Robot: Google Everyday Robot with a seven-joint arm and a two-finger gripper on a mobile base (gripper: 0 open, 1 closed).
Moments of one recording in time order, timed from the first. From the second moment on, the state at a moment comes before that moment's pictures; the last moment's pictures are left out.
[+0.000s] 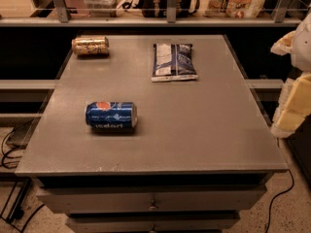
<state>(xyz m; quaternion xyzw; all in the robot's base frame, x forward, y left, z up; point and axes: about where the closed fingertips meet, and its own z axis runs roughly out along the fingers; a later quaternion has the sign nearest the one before) 0.438 -0.217 0.976 -0.60 0.78 -0.03 0.16</state>
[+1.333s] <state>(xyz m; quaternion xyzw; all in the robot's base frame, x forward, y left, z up) 0.465 -0.146 0.968 -0.68 0.71 -0.08 0.15</state>
